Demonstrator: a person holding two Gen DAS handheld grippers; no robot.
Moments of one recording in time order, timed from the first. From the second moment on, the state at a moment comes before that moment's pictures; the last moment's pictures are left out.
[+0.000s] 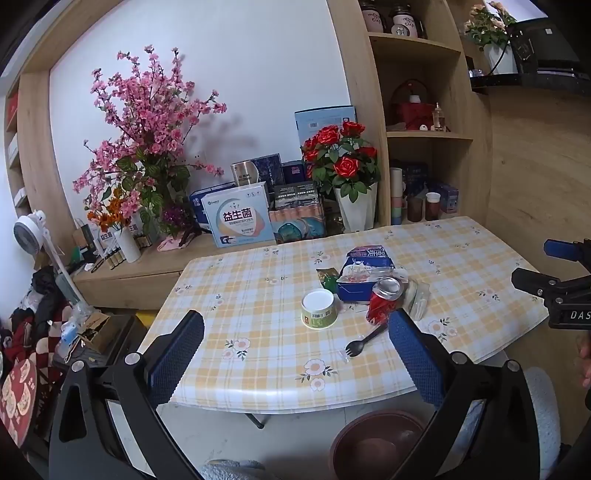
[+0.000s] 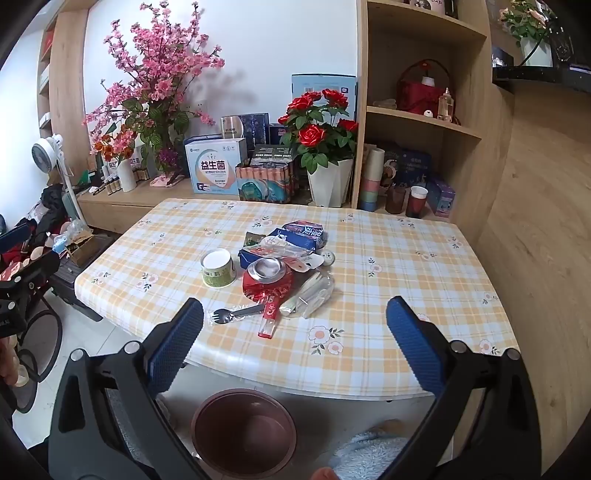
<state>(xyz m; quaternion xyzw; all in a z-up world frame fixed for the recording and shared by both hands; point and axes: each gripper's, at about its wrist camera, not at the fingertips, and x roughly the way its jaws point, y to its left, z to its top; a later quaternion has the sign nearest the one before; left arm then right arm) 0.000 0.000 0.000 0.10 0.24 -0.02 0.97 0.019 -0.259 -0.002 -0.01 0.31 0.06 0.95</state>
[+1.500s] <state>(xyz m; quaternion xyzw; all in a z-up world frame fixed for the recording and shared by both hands) -0.002 0.003 -0.010 0.10 0.25 -0.02 0.96 0.018 -0.258 -0.005 -0.01 0.31 0.06 0.95</state>
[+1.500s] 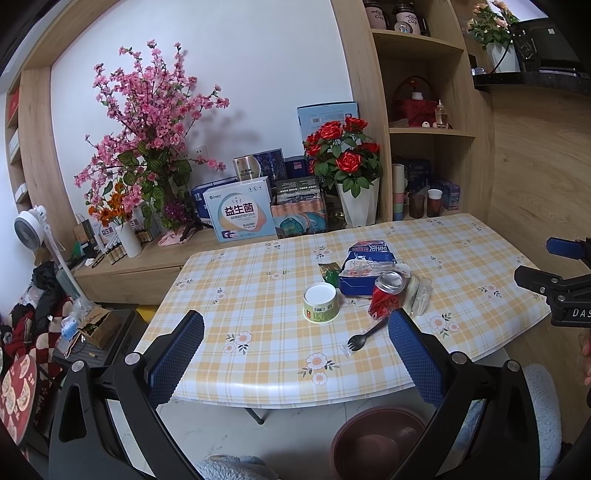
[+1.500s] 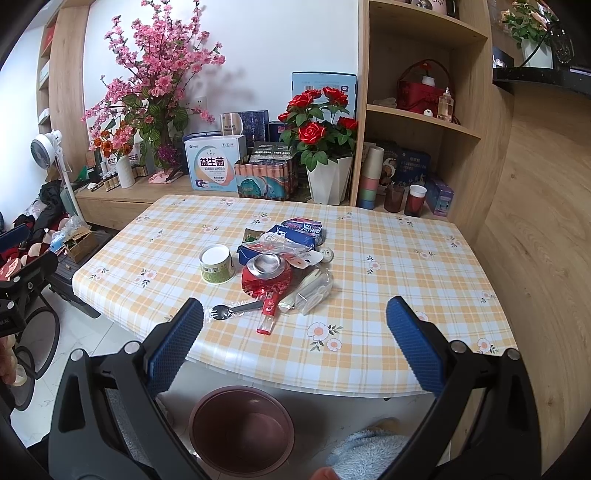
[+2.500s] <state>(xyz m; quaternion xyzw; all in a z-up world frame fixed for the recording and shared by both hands) -0.004 0.002 -0.009 0.09 0.25 -0.02 0.96 0.018 -0.257 -0.006 -0.01 0.31 0.06 0.95</state>
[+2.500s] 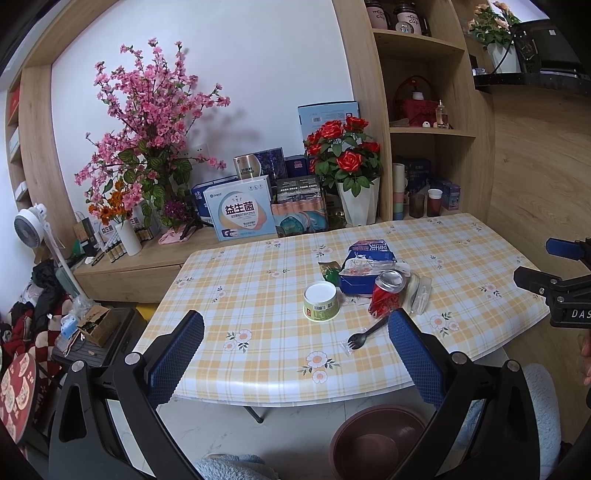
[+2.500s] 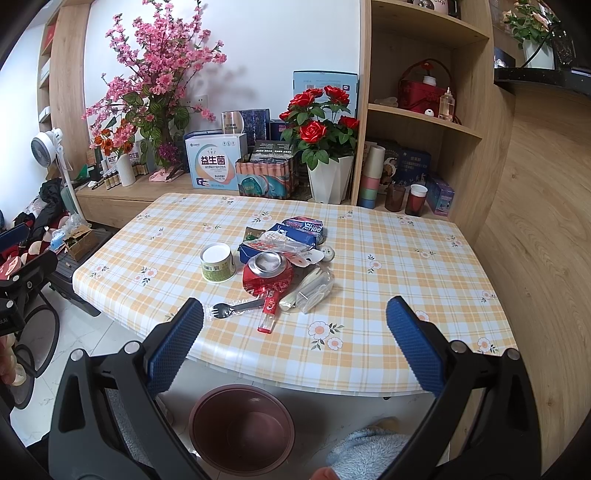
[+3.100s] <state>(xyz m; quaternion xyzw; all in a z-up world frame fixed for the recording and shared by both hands) 0.009 0.015 -0.026 0.02 0.28 -0.10 0.96 0.027 -0.258 -0.037 -0.03 0.34 0.05 0.94</state>
